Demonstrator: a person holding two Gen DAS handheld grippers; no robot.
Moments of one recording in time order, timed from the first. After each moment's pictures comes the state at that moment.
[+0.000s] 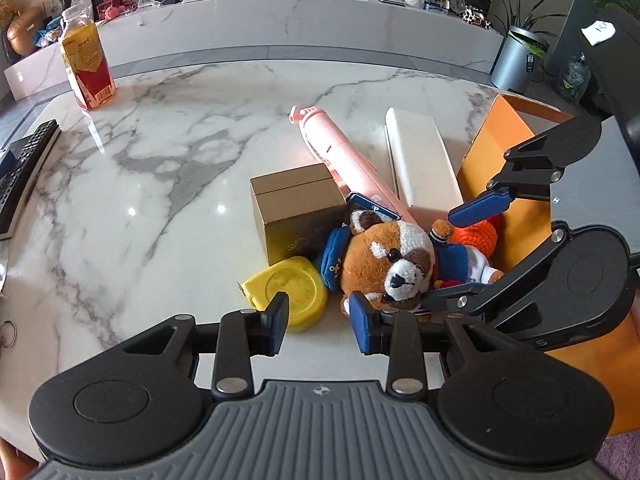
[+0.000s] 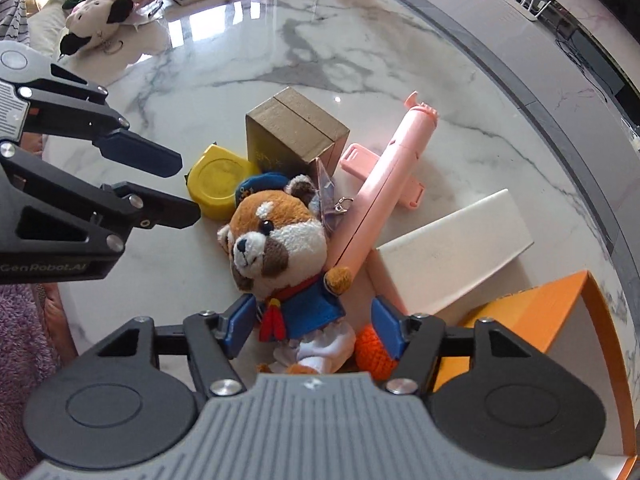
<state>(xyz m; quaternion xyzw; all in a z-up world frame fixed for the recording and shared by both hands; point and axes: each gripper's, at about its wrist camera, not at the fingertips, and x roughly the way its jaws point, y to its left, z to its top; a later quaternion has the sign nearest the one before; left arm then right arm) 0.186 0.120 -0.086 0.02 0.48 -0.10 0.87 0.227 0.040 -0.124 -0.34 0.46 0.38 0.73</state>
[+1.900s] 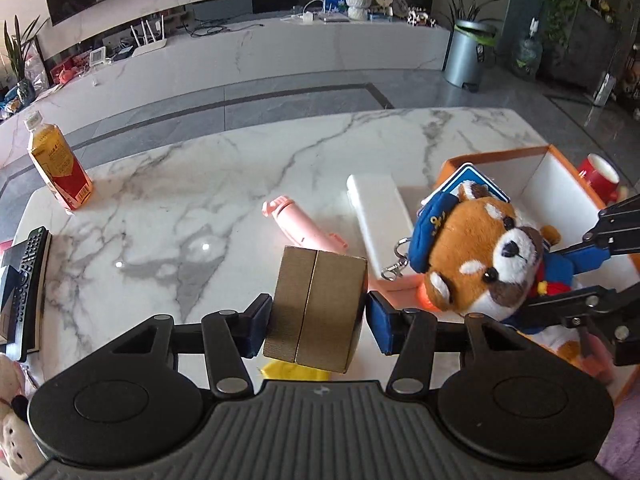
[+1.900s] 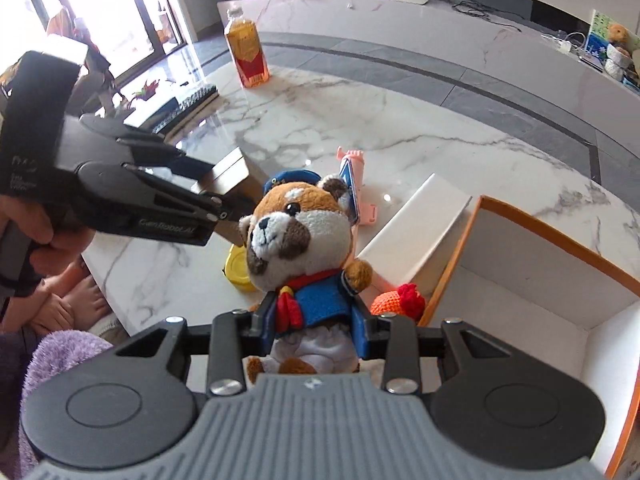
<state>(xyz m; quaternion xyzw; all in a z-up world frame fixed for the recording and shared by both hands) 0.208 0.097 -0.001 0.07 0.44 -0.17 0.88 0.184 -0.055 -0.016 -0.07 0.45 0.31 0.83</state>
